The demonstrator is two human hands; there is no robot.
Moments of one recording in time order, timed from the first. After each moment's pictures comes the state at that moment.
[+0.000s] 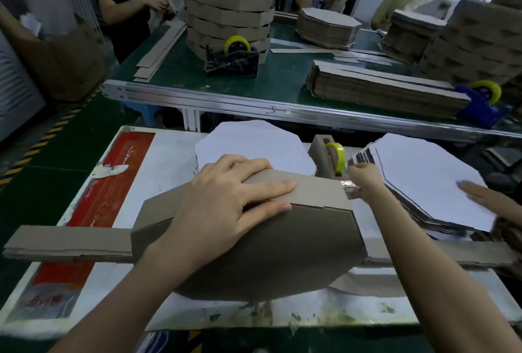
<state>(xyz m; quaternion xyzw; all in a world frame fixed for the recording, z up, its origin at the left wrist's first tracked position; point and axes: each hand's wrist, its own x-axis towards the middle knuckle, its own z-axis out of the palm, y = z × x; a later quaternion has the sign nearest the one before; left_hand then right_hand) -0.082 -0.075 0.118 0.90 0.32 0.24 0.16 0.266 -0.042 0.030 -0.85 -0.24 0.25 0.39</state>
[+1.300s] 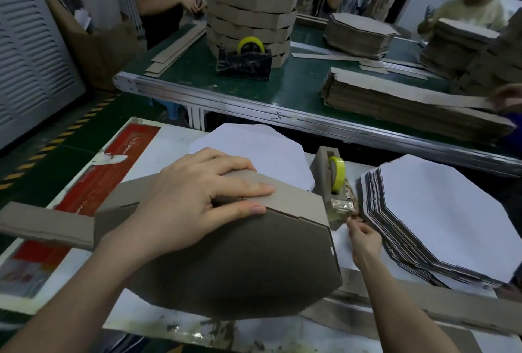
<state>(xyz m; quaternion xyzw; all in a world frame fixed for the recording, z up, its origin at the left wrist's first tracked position) -0.026 -0.062 0.122 0.89 0.35 0.24 0.13 0.351 -0.065 -0.112 -0.80 -0.13 0.29 0.51</state>
